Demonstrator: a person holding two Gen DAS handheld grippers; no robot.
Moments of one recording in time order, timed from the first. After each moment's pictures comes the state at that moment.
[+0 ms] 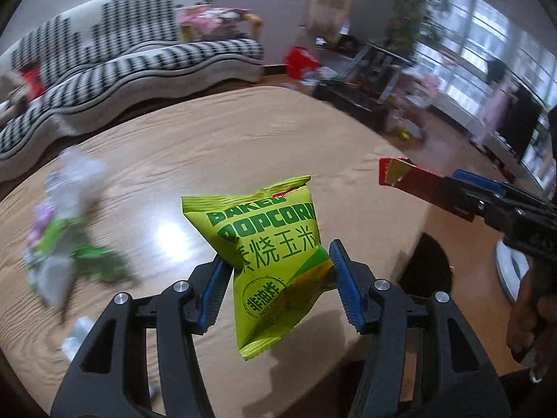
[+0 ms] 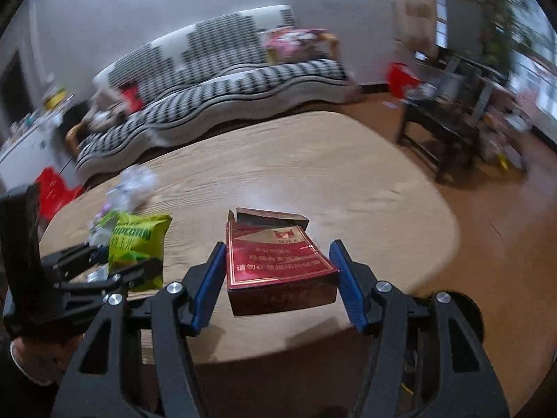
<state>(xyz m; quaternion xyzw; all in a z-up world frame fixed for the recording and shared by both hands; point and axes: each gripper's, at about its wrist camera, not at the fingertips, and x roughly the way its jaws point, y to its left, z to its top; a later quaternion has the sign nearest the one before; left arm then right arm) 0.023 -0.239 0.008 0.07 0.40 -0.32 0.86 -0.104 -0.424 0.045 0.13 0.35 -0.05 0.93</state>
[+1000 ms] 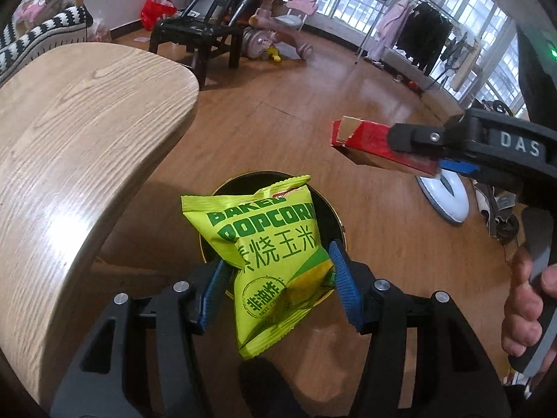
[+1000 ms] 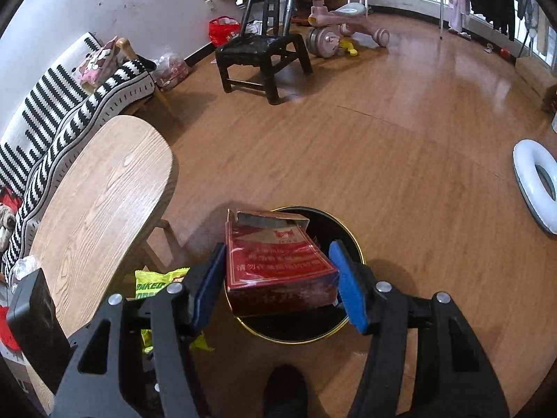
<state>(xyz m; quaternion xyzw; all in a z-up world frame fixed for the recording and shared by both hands) -0.075 -0.518 -0.097 0.13 0.46 -0.52 0.71 -0.247 -0.650 -0.043 0.30 0.40 -0.30 0.81</state>
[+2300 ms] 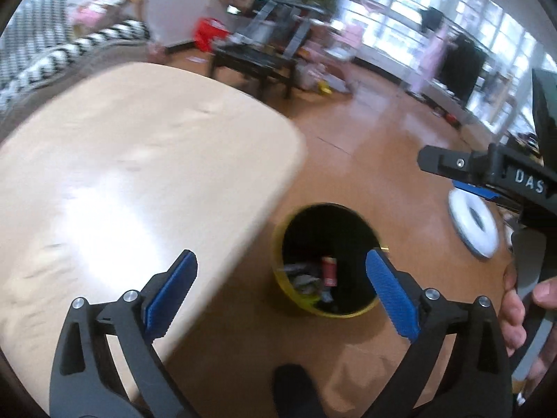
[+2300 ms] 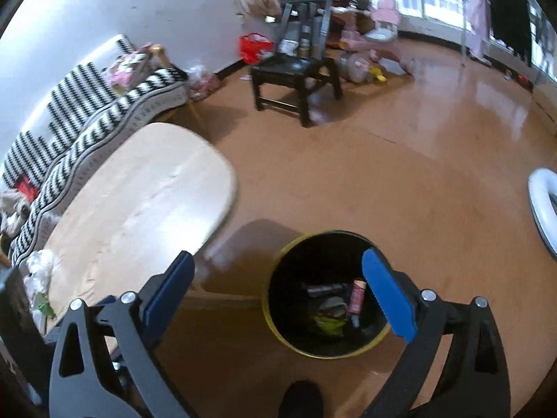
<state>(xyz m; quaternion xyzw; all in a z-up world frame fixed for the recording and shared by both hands) -0.038 -0.420 -0.038 0.11 0.42 -0.43 0.79 -0.204 -0.597 -0.009 0.27 0.36 -0.26 0.85</state>
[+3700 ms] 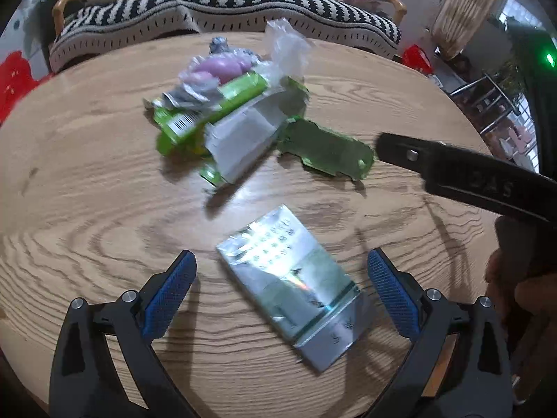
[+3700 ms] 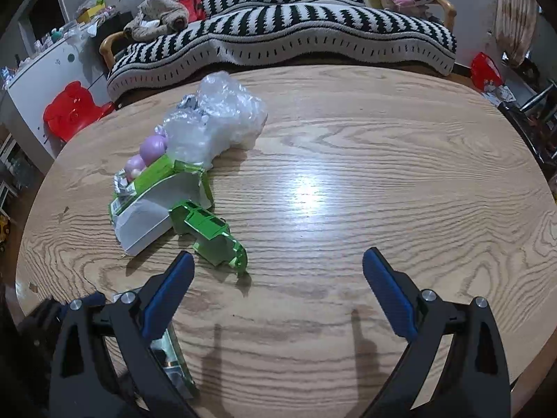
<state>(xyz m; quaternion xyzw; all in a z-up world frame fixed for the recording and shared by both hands) 0.058 -0.047 -0.063 -0.05 0.50 -0.11 0.86 0.085 -0.181 -0.021 0.04 0.48 0.08 0.88</state>
